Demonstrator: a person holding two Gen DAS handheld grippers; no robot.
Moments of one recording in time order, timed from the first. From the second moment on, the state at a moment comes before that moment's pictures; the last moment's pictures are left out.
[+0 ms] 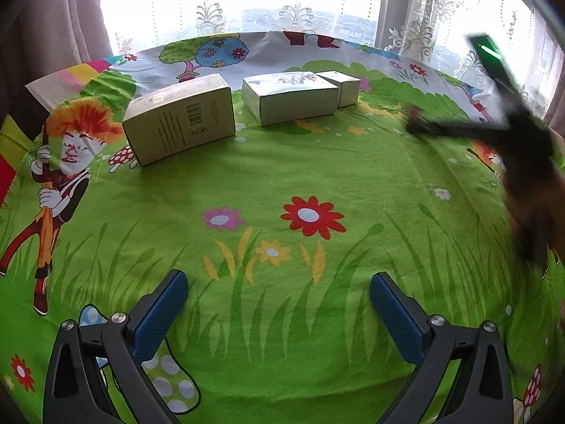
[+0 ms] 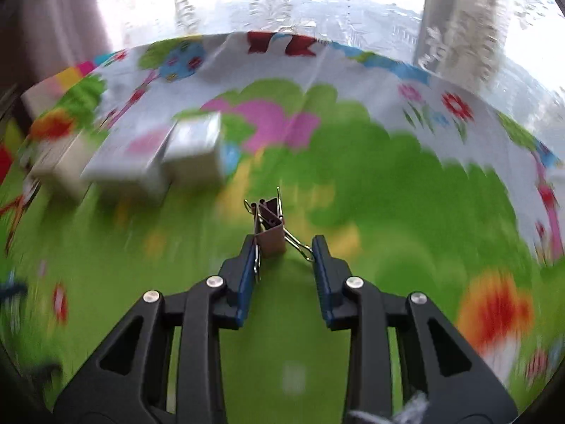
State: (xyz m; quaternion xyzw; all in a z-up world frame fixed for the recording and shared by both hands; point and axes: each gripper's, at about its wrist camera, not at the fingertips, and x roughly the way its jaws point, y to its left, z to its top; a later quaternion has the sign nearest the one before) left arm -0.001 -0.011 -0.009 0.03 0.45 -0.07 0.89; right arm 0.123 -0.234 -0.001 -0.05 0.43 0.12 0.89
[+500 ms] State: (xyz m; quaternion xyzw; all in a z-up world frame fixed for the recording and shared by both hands) left arm 0.151 -0.062 -0.012 0.02 0.48 -0.05 0.88; right arm 0.038 -0.249 0.004 -0.05 0.43 0.10 0.90
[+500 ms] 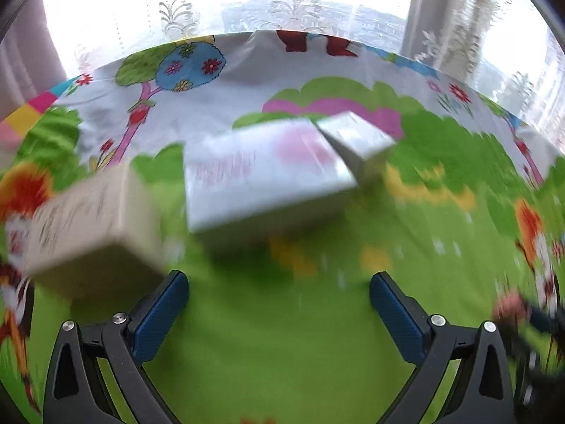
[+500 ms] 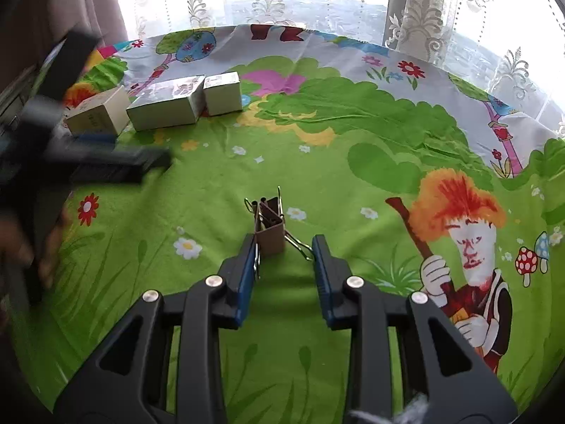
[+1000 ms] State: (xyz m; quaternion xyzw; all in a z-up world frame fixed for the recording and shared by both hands) left arm 0.194 -0.053 0.007 0.26 0.47 -0.21 0.81; right arm 0.041 -0.253 0.003 -0.03 0.43 0.11 0.90
